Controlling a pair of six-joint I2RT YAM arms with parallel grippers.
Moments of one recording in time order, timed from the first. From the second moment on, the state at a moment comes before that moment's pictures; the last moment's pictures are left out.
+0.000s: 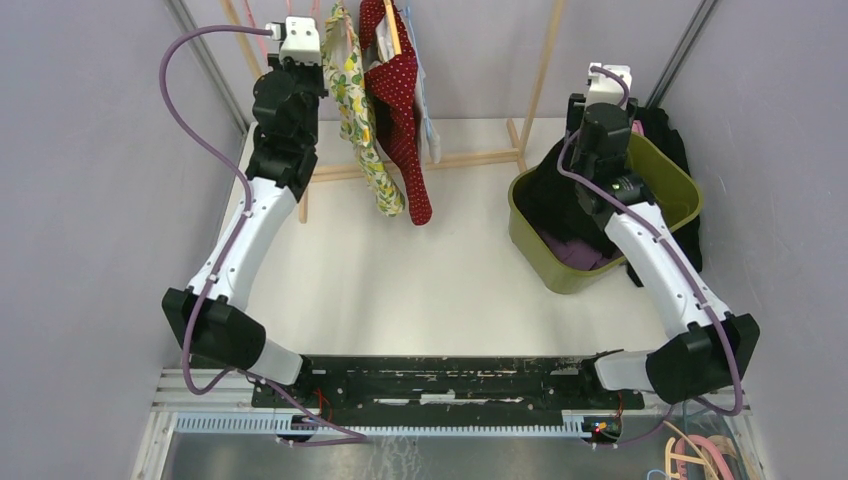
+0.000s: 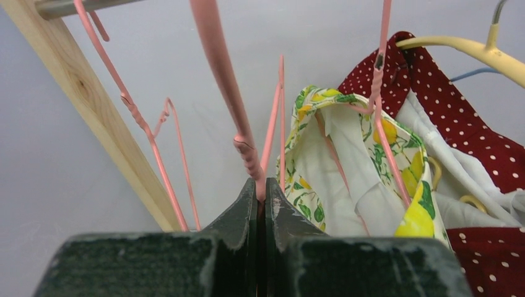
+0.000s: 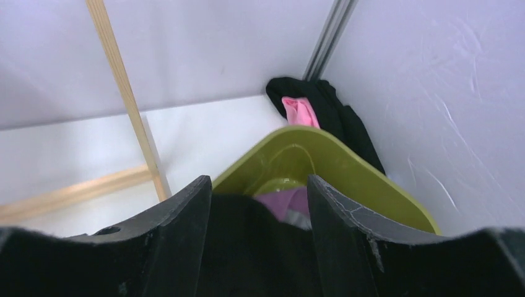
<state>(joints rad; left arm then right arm) -0.28 1.48 1.56 0.17 -0.35 0.27 0.27 1.33 1.31 -0.13 0.65 -0.08</state>
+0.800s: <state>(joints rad) -0.22 1.72 1.74 0.27 -0.47 0.31 0.27 1.56 1.54 0.03 0.63 -0.19</state>
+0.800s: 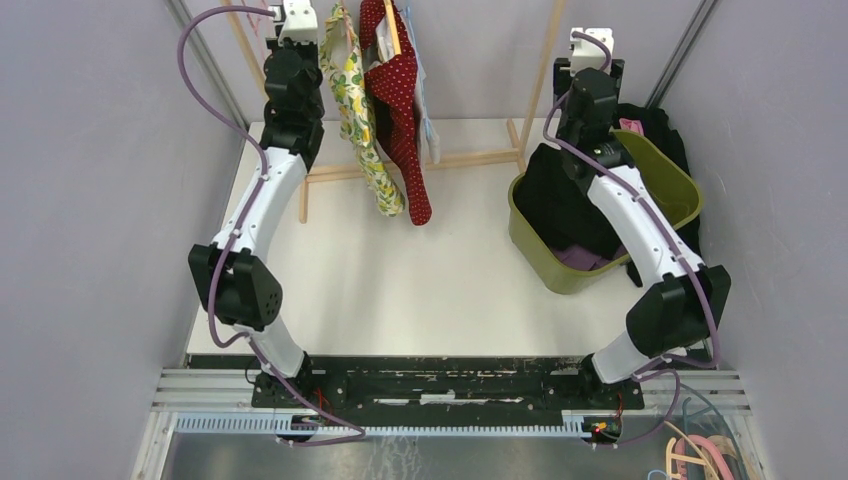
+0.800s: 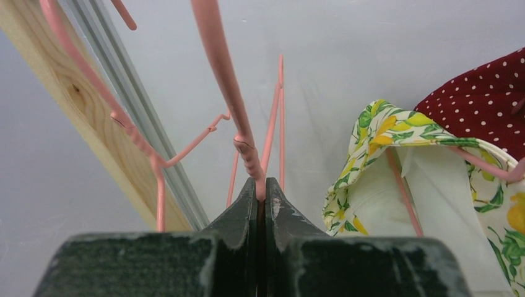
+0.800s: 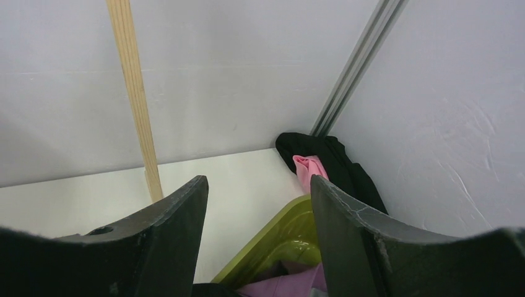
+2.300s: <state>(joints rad) -0.10 1.98 1.99 0.37 -0.27 0.17 0.17 1.74 1.70 0.02 0.55 -0.17</state>
